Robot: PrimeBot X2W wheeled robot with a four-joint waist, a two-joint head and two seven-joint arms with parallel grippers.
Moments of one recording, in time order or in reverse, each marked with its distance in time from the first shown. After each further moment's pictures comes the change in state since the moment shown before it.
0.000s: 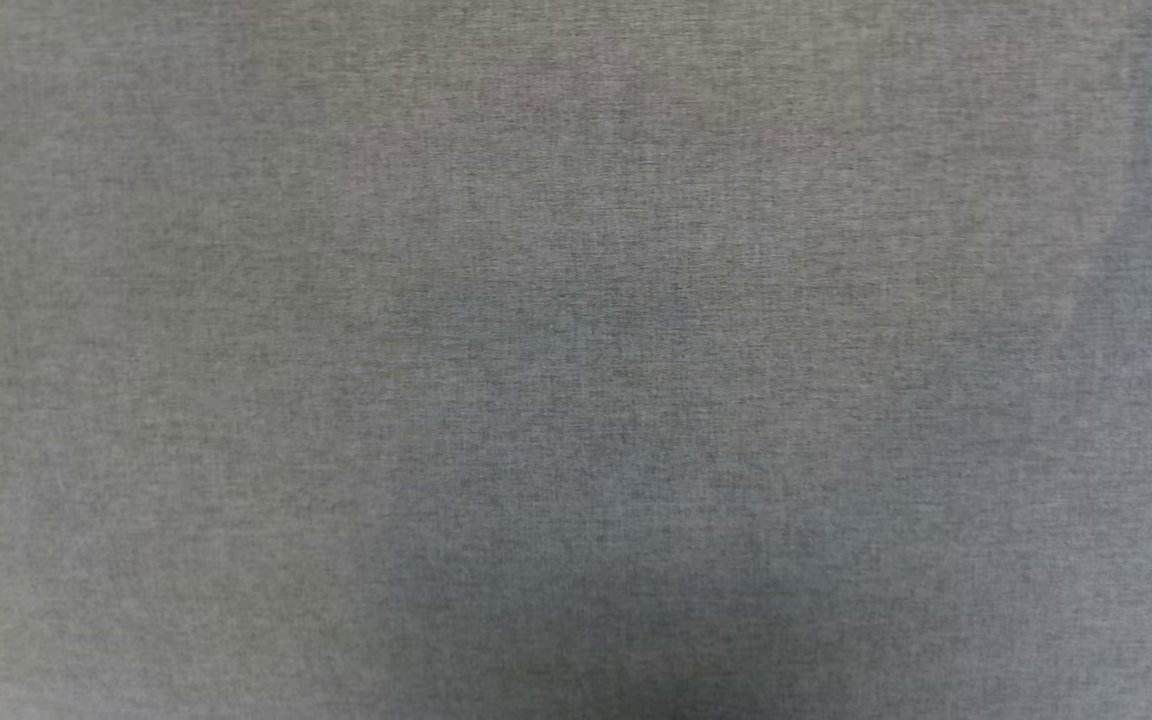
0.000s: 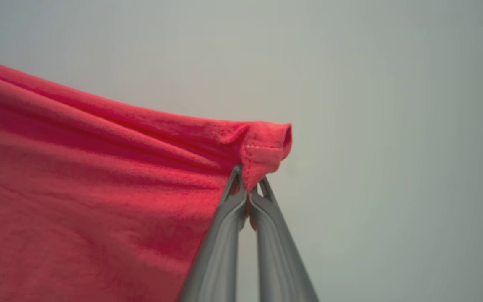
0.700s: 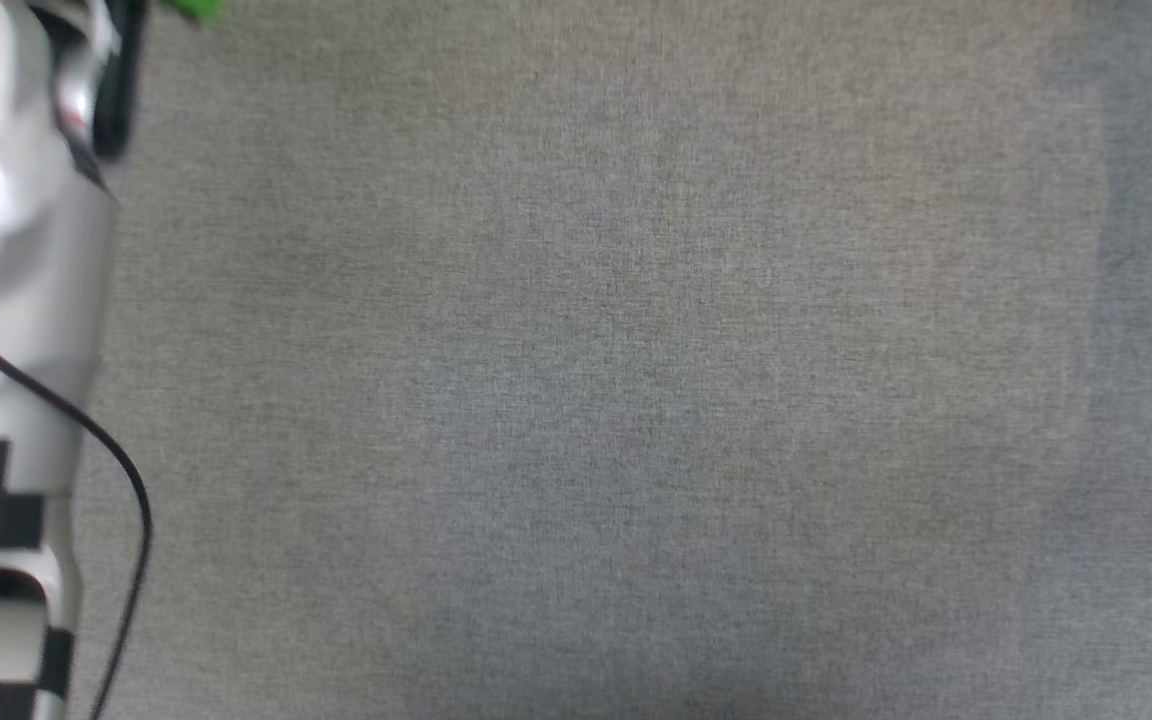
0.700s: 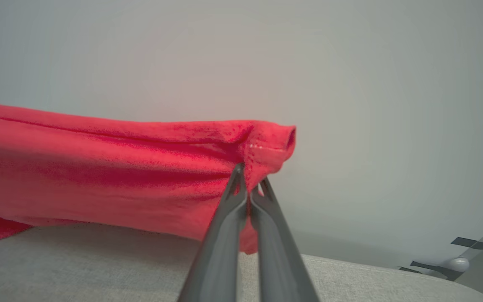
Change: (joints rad) left arm 0.785 -0.156 0.012 -0.119 -0.074 -0.011 -0.030; right arm 0.511 -0.038 0.140 0.072 0.093 -0.003 -0.072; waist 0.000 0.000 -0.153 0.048
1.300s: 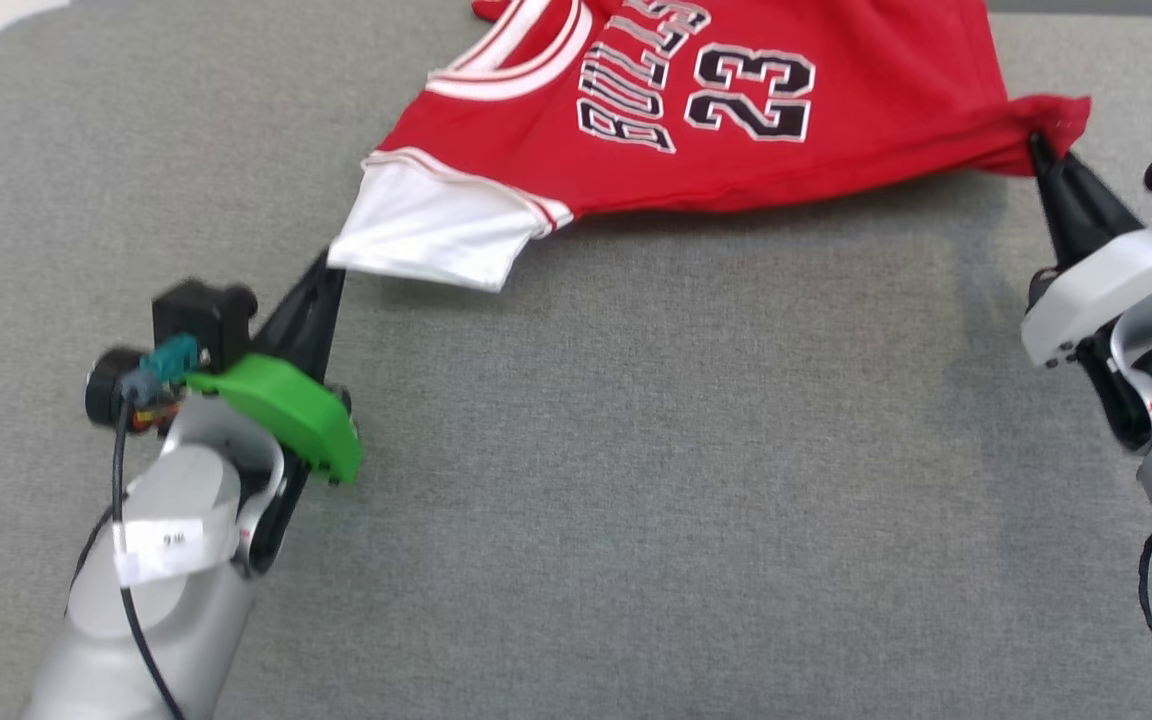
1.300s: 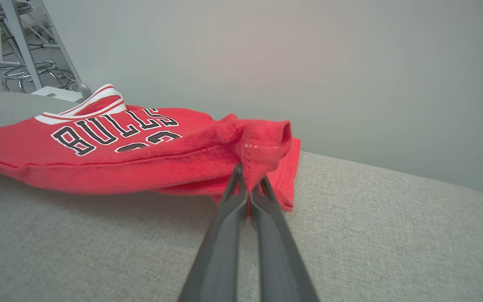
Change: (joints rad) left arm 0.598 -0.034 -0.058 -0.039 -0.095 0.016 0.056; right arm 0.493 -0.041 0.232 -0.128 0.230 0.000 -0.003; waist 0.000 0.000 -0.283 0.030
